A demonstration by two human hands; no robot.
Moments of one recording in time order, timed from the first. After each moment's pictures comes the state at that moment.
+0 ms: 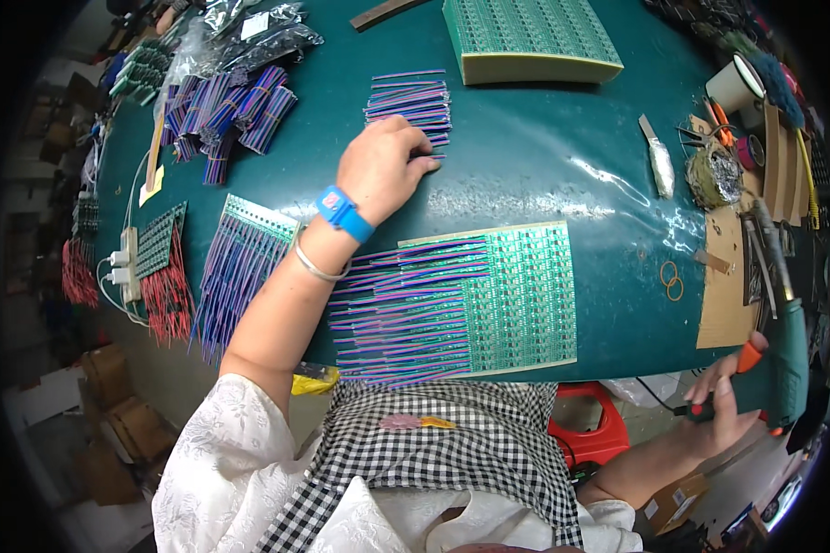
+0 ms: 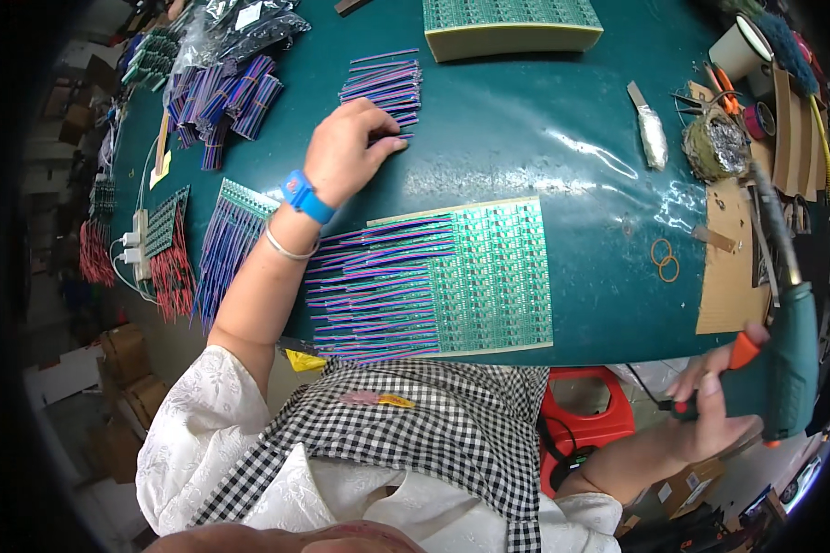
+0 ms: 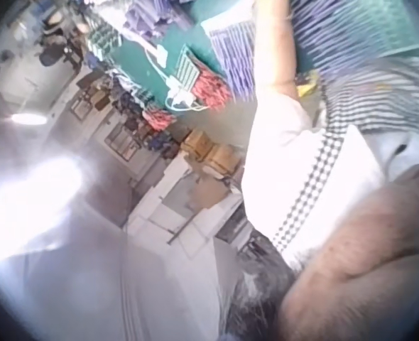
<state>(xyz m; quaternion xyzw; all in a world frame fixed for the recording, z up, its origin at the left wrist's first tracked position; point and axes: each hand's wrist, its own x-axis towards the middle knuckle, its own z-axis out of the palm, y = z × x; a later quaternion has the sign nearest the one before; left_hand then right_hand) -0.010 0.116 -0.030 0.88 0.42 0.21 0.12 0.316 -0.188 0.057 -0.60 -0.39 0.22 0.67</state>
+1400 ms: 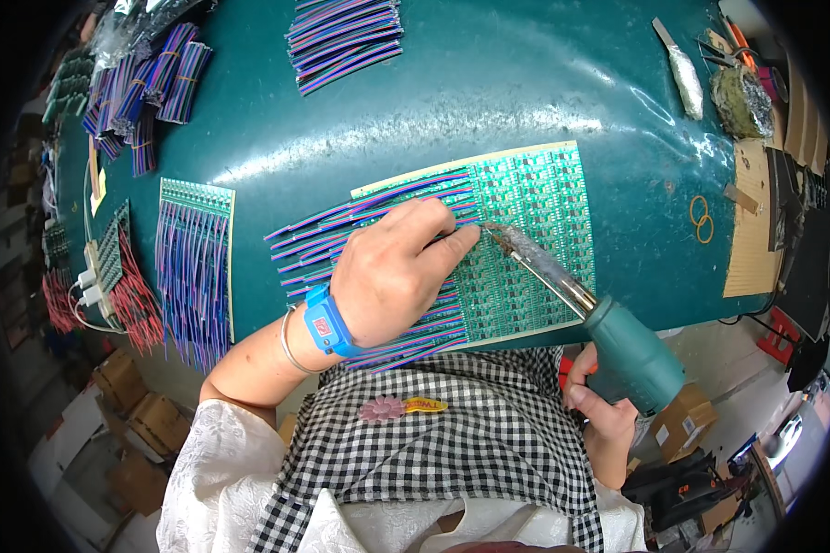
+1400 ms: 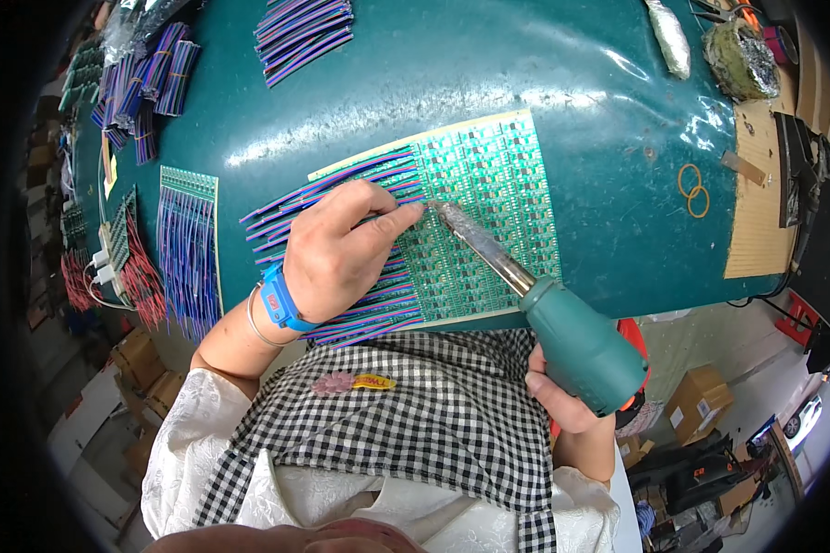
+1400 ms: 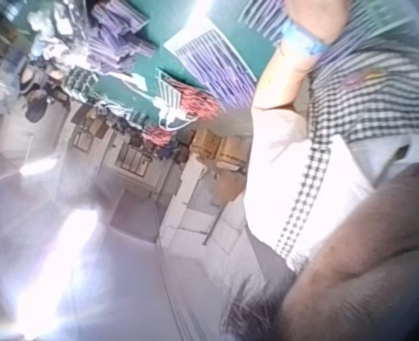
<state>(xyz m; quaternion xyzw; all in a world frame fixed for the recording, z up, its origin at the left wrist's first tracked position) -0.002 -0.008 -0.031 0.92 0.24 0.21 0.25 0.224 -0.235 -0.029 -0.59 -0.32 0.54 0.50</state>
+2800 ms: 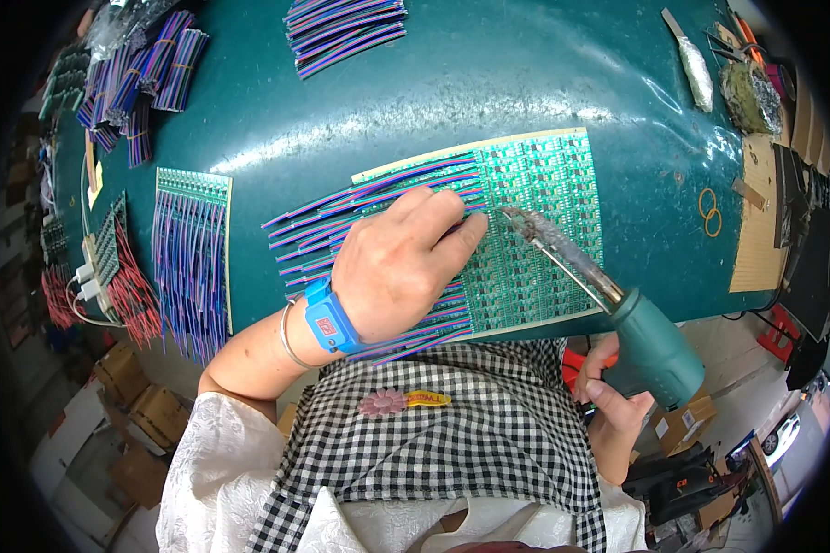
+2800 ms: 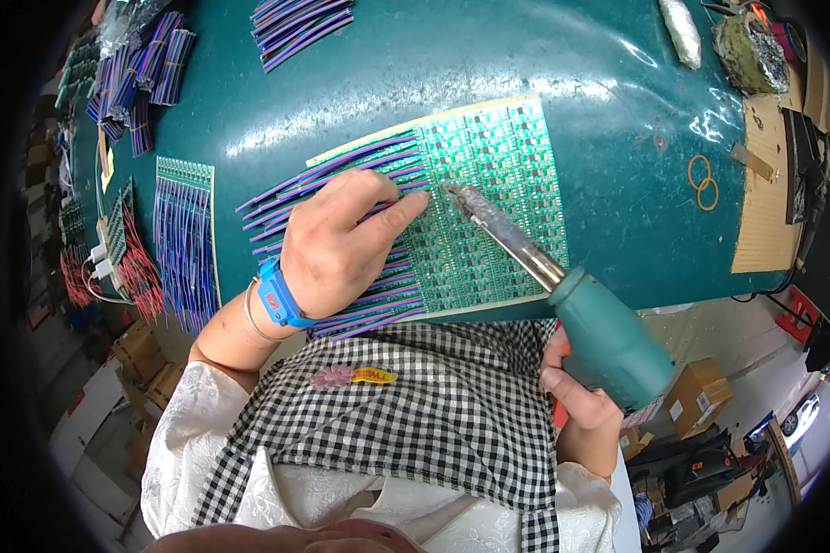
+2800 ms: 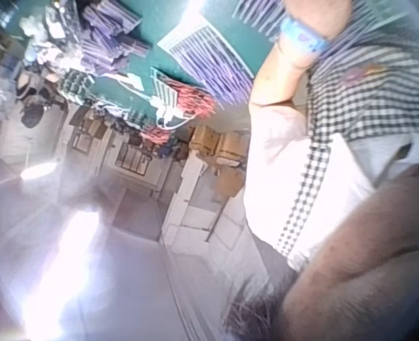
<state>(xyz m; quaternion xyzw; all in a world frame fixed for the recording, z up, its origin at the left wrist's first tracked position) -0.001 -0.012 -0.024 0.93 0.24 0.17 0.22 0.222 -0.236 -0.024 -0.56 -0.24 0.56 0.56</state>
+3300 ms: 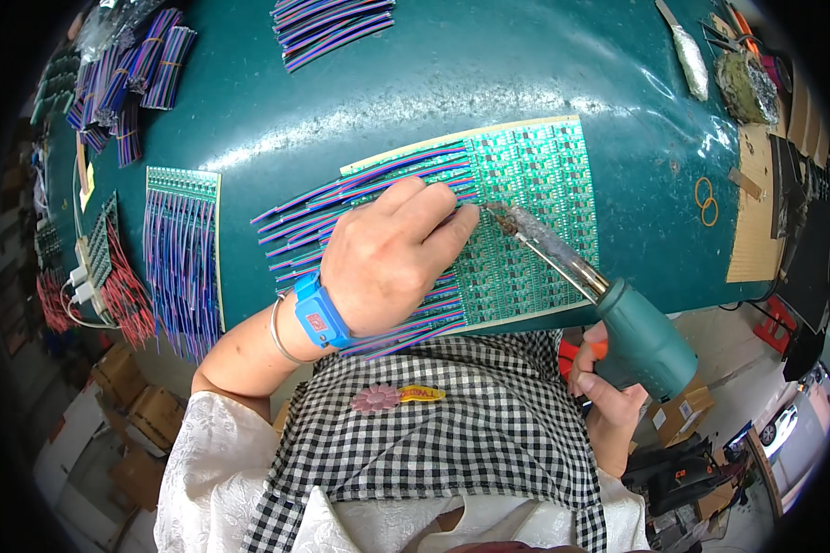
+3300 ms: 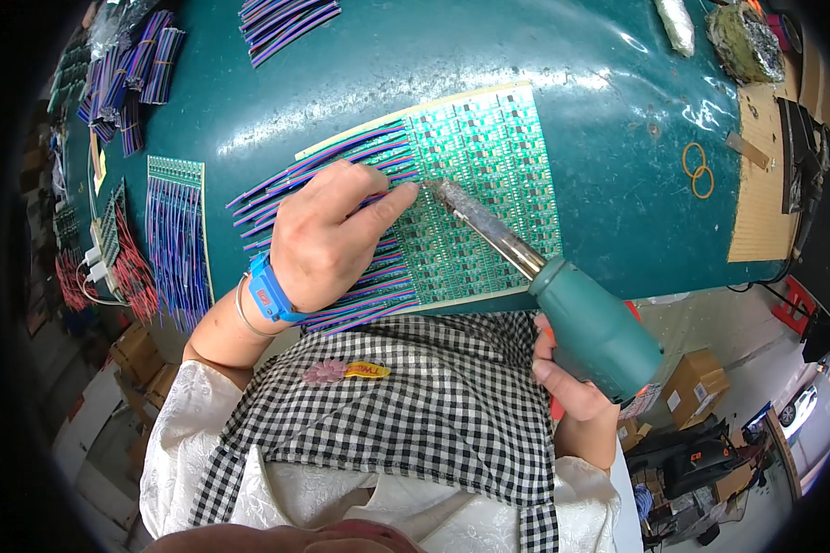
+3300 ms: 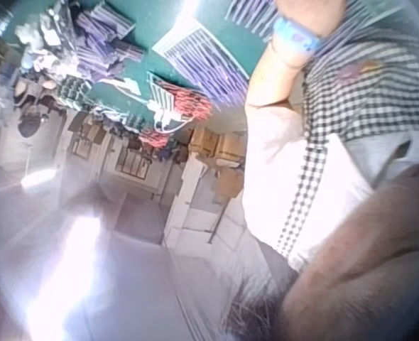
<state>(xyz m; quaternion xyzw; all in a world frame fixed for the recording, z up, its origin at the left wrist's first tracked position) -0.002 -0.012 -0.023 0.94 0.23 0.16 0.21 0.224 -0.238 -0.022 -0.56 -0.21 0.58 0.55</state>
